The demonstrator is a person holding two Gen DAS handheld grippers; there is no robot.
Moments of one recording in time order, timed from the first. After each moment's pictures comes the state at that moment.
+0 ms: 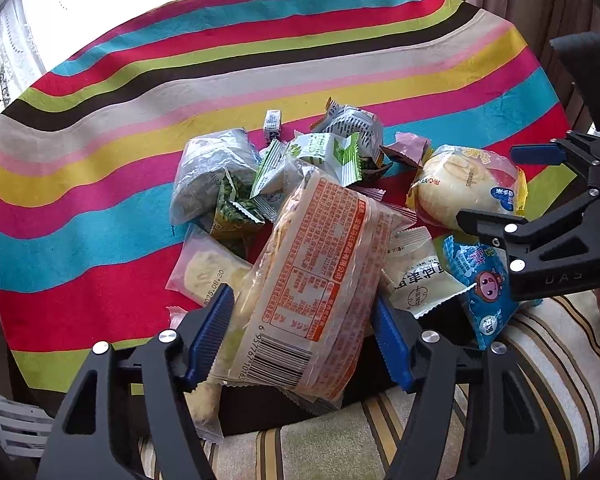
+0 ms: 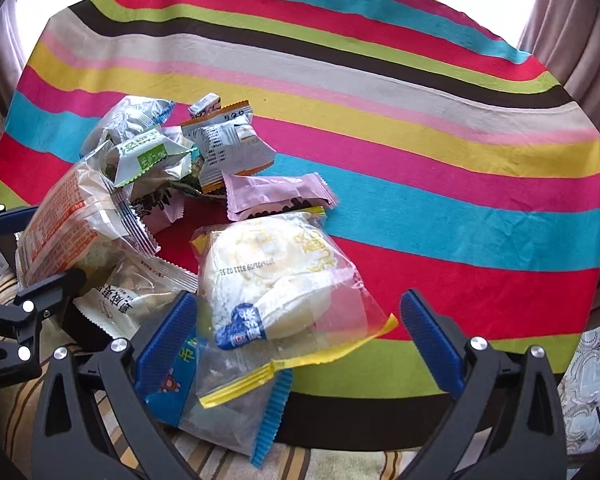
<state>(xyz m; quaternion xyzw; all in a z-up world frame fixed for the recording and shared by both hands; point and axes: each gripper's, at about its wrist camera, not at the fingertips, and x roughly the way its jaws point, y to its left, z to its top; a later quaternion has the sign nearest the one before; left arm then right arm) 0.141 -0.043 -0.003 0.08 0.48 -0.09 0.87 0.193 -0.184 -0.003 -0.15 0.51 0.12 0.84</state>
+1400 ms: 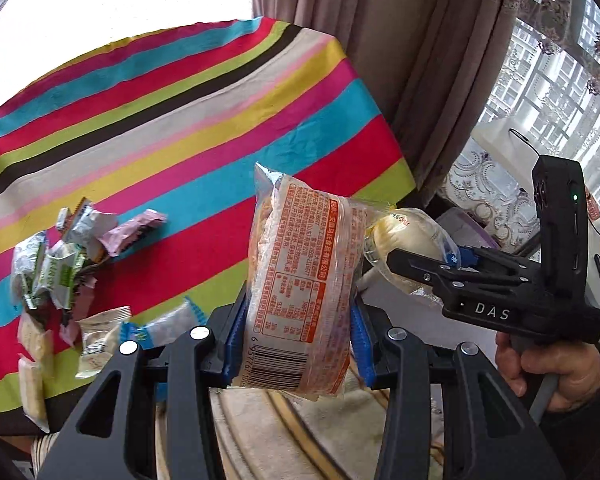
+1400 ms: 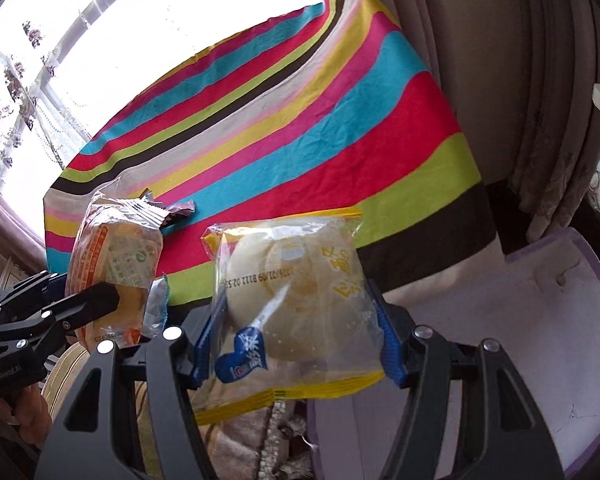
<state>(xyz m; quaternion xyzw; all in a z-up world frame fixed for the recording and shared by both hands) 0.093 -0.250 0.058 0.05 0.45 -0.27 0.85 0.064 -0.442 0.018 0.18 0.44 0.05 0.88</state>
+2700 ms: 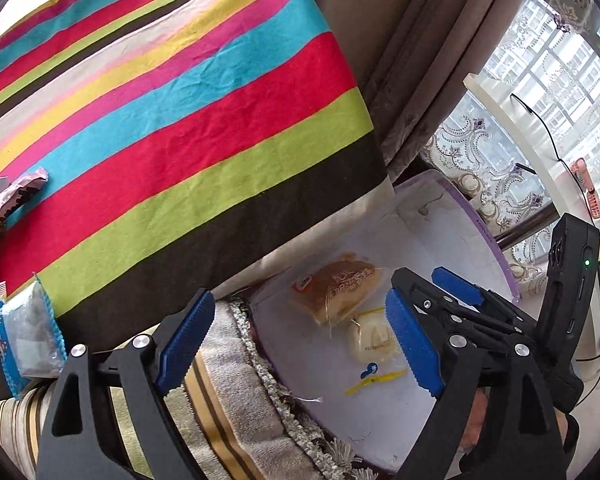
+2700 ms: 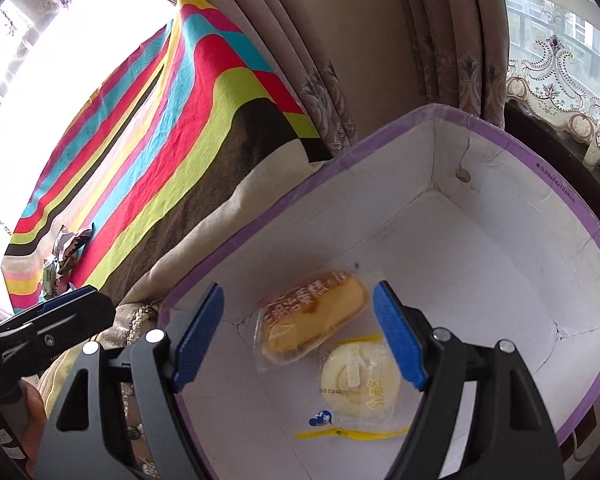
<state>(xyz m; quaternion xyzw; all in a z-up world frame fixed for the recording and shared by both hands) 0.104 -0.338 0.002 0.04 0.53 -0.27 0.81 0.009 -0.531 -0.045 0.26 0.45 -0.06 0.85</state>
